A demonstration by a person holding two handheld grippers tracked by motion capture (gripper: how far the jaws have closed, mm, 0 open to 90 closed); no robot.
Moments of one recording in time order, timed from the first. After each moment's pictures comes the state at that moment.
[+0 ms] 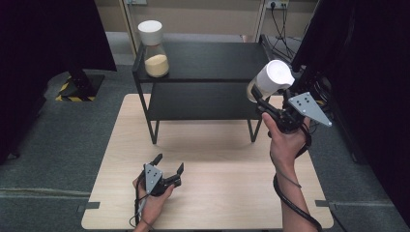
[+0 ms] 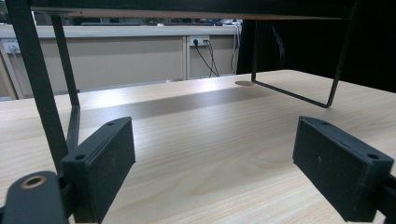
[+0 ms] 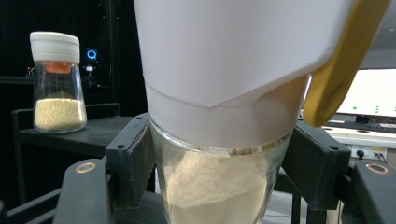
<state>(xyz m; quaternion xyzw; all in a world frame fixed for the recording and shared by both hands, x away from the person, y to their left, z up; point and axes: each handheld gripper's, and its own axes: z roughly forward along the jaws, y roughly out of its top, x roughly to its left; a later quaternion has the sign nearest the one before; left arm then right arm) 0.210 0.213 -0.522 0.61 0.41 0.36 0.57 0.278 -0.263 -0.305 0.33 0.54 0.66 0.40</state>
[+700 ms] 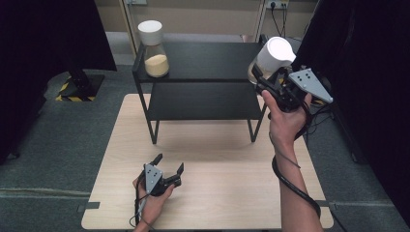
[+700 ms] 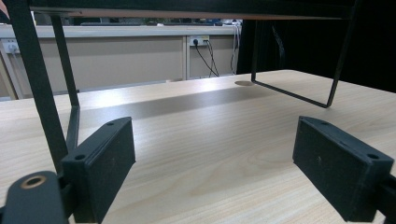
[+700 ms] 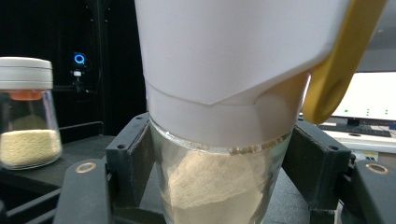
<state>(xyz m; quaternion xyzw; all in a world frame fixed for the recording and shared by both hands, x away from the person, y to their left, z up) 0.210 0.213 -0.522 0.61 0.41 0.36 0.57 0.307 -0.253 -0.267 0.34 0.54 0.65 0.41</state>
